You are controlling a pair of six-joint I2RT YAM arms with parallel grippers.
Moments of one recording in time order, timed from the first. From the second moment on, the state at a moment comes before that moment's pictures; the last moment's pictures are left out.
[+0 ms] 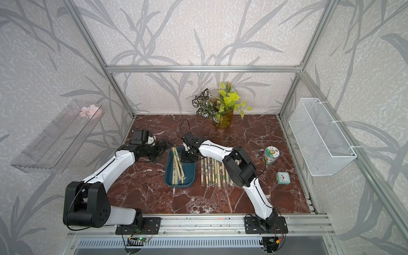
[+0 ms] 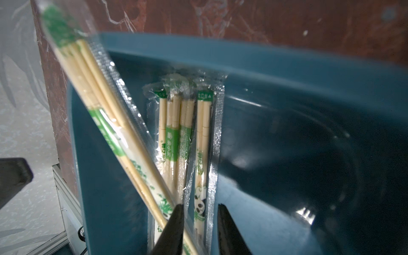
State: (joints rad) left arm -0.06 1.40 0.95 -0.52 0.46 -0.79; right arm 0.82 2.24 1.74 -0.56 -0.35 0.70
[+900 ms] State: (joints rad) left arm -0.06 1.41 0.95 -0.51 0.46 -0.80; right arm 0.86 2.16 1.73 -0.63 -0.30 0.55
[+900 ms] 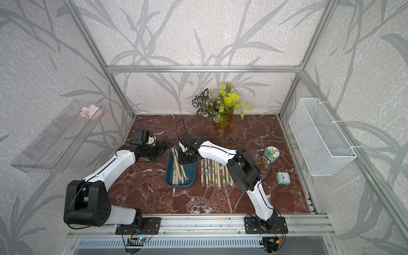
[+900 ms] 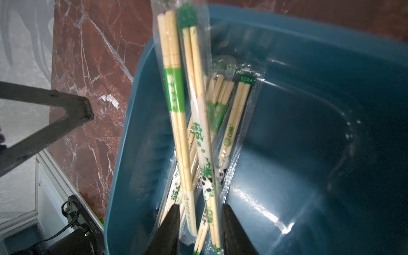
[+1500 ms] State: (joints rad) left arm -0.06 1.42 0.95 -0.51 0.46 -0.80; right arm 0.87 2.27 1.80 -0.70 -0.29 0.53
